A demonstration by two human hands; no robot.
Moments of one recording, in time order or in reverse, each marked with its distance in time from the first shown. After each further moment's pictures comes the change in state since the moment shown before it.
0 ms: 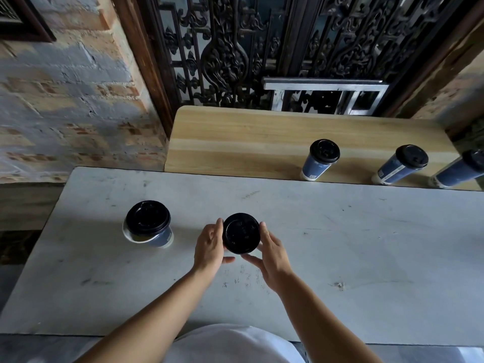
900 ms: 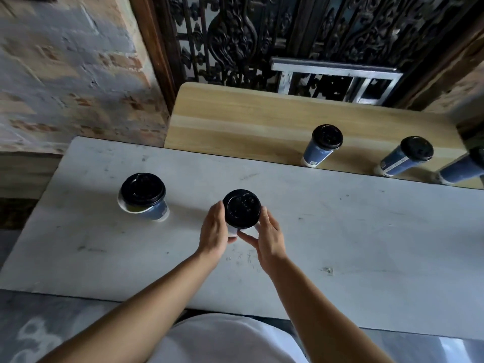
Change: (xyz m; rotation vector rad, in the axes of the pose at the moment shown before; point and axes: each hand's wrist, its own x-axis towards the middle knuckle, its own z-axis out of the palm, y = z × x) left_hand -0.023 0.001 0.028 -0.134 0.005 -0.005; right_hand -0.005 0.002 -0.009 0.046 0.029 -0.055
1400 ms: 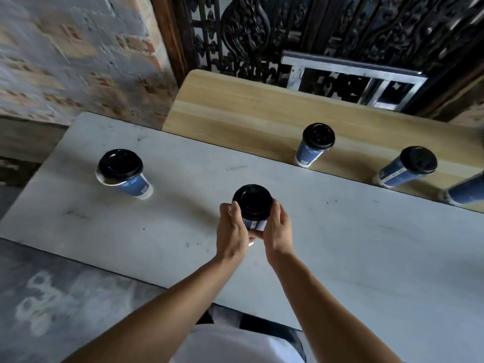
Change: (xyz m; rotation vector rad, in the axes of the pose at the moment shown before) left_hand -0.053 -0.010 0.122 -0.031 0.221 0.031; right_hand 0.006 -0.054 -0.081 -0.238 0.065 -0.094
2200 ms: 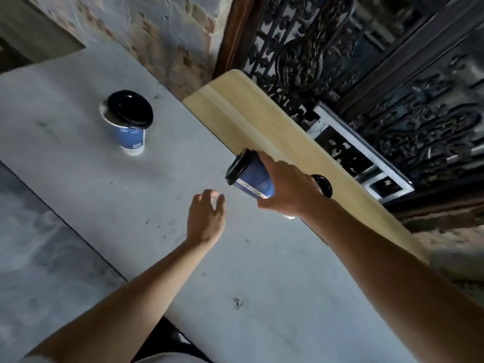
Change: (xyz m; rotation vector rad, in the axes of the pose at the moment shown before) left_hand 0.049 -0.020 0.016 0.188 0.313 0.161; right_hand 0.065 -0.163 0.017 -1.909 -0.587 -0.851
